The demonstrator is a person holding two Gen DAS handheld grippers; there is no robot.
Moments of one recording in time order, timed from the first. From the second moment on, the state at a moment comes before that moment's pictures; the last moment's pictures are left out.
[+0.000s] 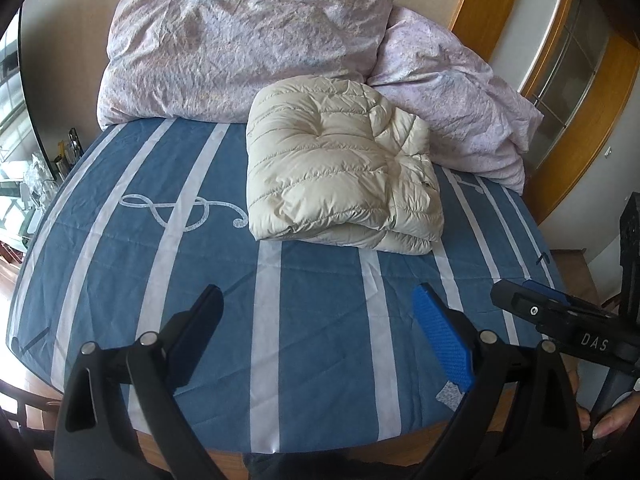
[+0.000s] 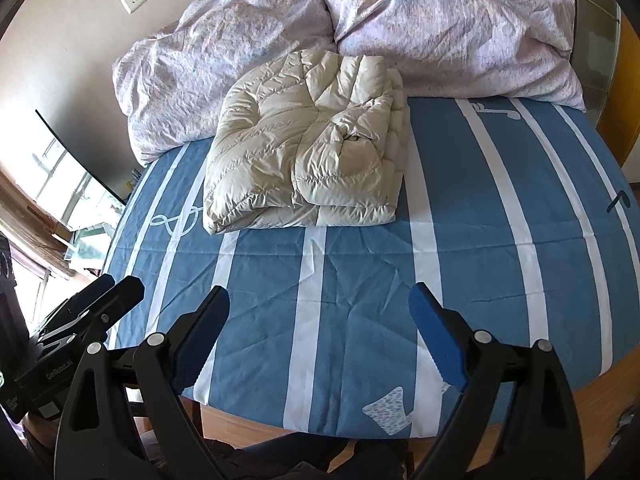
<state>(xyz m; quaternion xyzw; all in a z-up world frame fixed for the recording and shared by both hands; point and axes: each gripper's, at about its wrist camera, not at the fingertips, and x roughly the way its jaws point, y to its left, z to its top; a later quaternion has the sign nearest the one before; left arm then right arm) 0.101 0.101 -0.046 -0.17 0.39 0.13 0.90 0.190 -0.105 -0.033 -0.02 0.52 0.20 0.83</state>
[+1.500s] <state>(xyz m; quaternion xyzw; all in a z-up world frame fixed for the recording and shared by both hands) 0.106 0.094 -0.049 -0.18 0.39 0.12 0.90 0.190 -0.105 -0.034 -0.02 0.52 0.20 0.83</state>
